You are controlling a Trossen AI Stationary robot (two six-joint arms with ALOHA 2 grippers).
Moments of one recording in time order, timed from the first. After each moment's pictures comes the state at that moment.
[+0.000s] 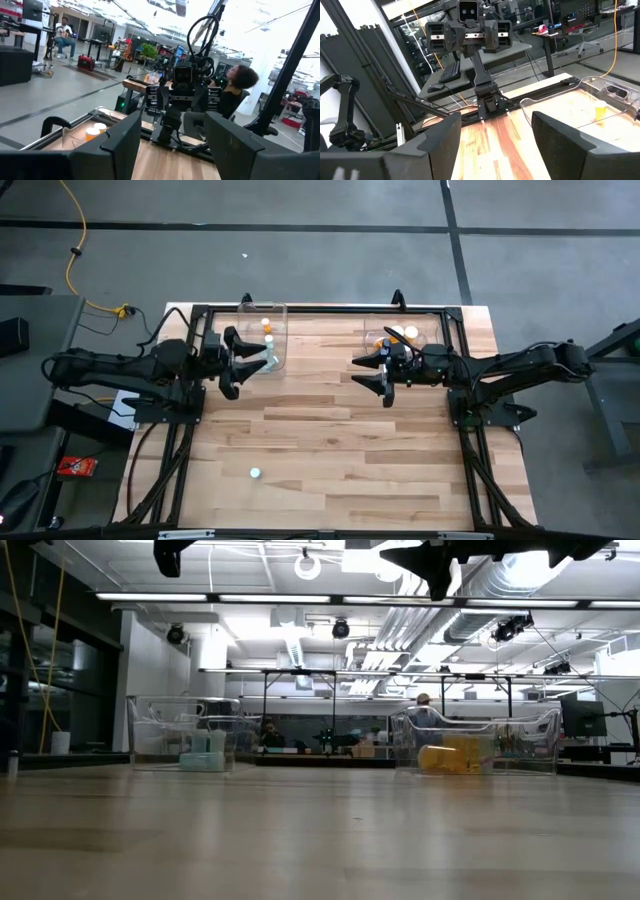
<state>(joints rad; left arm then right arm) 0.08 0.67 0.53 0.29 -0.21 -0.26 0.01 1.09 0.65 0.44 0.06 0.31</state>
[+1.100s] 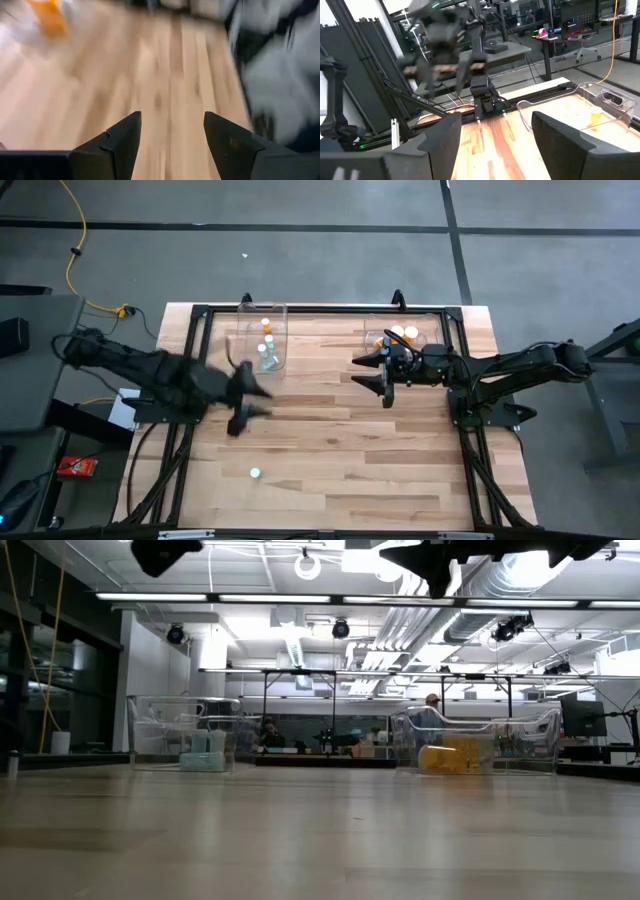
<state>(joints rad) -0.20 0.96 0.88 -0.49 -0.18 -0.39 0.01 1.09 0.65 0.44 0.06 0.25</state>
